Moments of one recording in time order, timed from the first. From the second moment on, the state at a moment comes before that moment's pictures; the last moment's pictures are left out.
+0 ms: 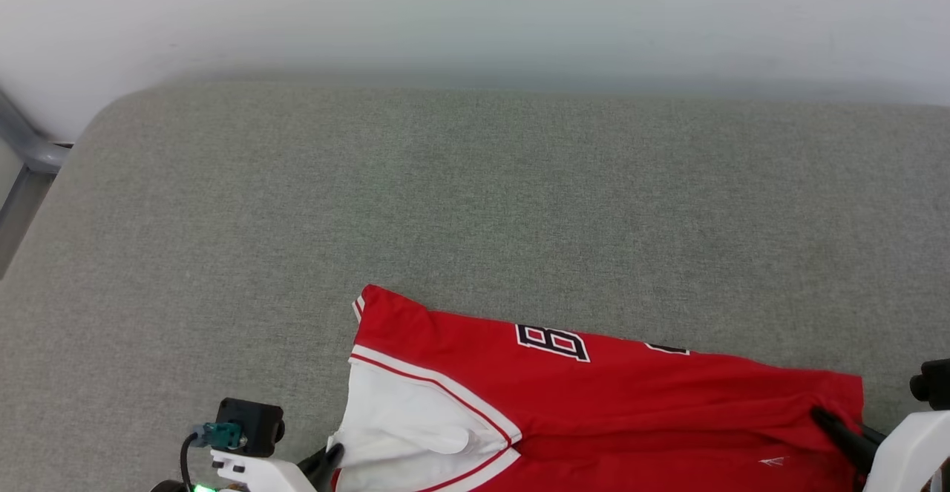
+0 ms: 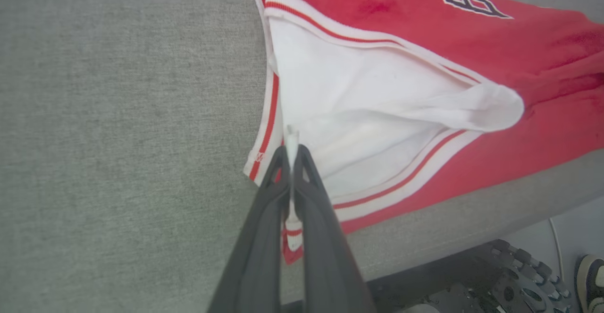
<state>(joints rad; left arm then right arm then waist) -0.08 0.70 -0.72 -0.08 -0.92 0.25 0.18 0.03 -0.51 0.10 0.14 0.78 0.13 0.41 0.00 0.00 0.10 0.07</state>
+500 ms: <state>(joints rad) -0.11 0.64 -0.75 0.04 -0.91 0.21 0.14 0.04 -0.59 0.23 0.18 0.77 0.13 0.38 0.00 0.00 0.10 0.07</state>
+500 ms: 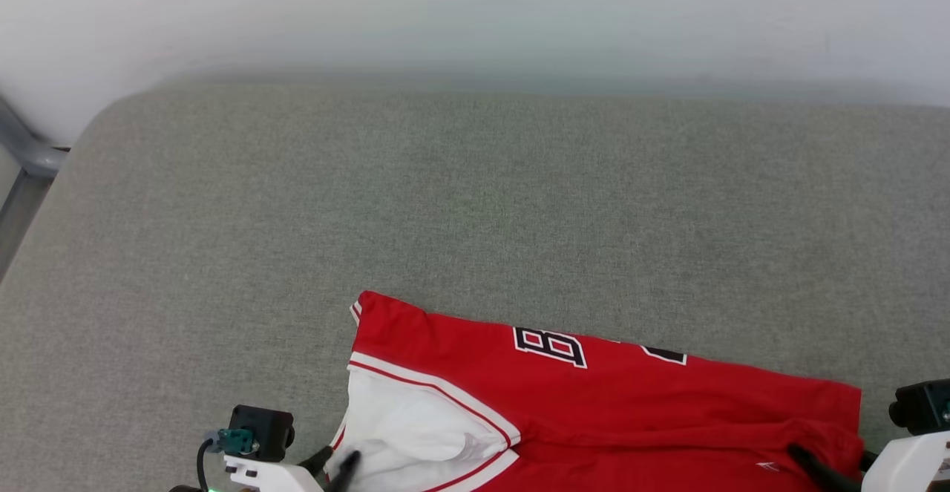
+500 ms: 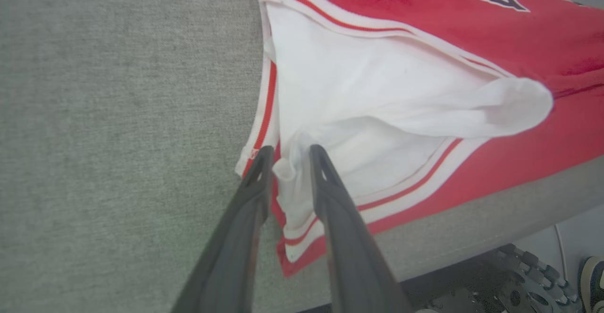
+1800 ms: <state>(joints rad) -0.18 0.54 -0.56 0.05 -0.55 0.24 -0.26 0.00 -0.24 -0.29 0.23 0.64 0.13 0.84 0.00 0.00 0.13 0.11</state>
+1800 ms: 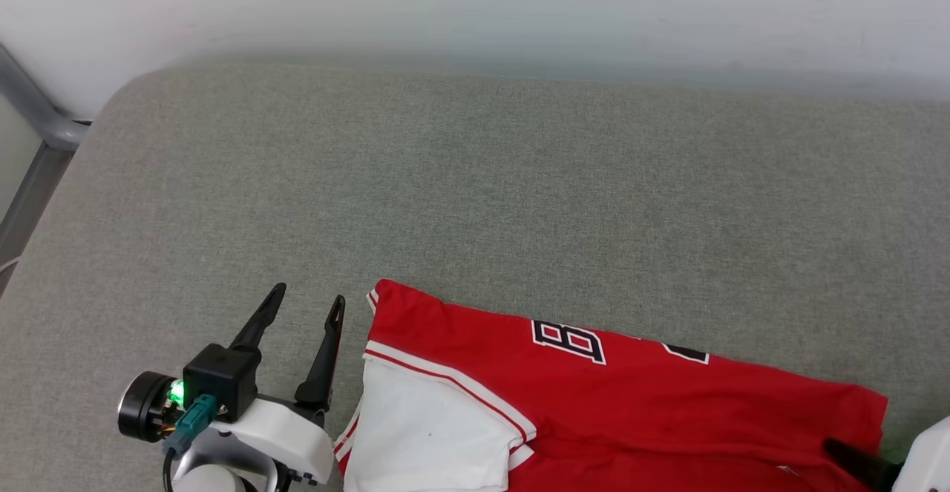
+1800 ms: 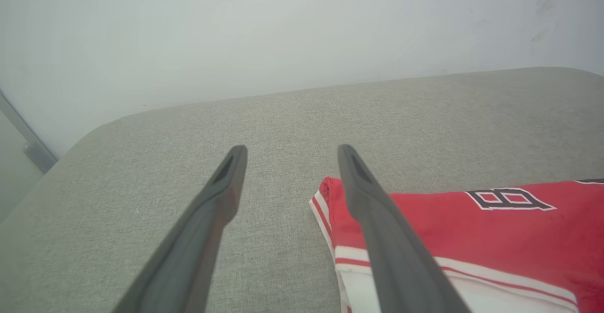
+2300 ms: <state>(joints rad) -0.17 0.49 -0.51 0.08 -0.50 0.18 -0.26 -0.03 -0.19 -0.20 0.25 0.66 0.13 0.82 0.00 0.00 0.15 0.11</state>
